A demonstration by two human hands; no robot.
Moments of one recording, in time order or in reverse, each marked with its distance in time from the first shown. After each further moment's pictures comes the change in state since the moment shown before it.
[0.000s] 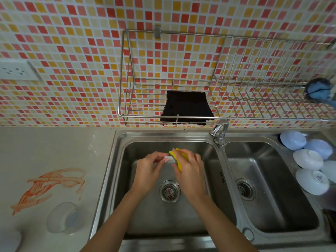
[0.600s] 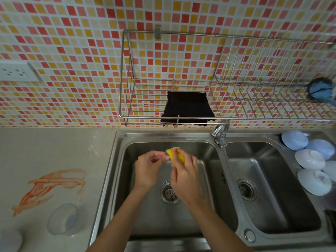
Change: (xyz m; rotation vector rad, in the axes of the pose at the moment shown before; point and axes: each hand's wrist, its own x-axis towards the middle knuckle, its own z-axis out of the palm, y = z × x) left_hand 0.009 0.012 0.004 -0.307 0.098 -0.350; right_hand -0.011 -0.009 0.010 0.036 0.020 -0.042
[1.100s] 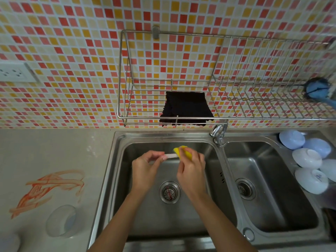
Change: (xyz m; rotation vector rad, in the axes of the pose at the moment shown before) left_hand -0.007 -0.001 -0.006 0.077 0.062 0.146; right_hand 0.011 0.016 -0.002 -0.016 0.038 0.150
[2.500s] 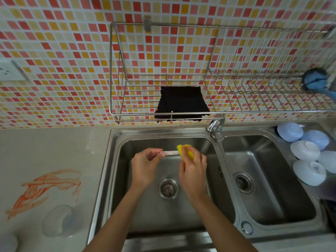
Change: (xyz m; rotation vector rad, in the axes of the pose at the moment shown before) left_hand 0.007 -0.007 0.013 0.016 -0.026 -0.144; right_hand -0.012 0.021 0.009 -0.032 0.028 0.028
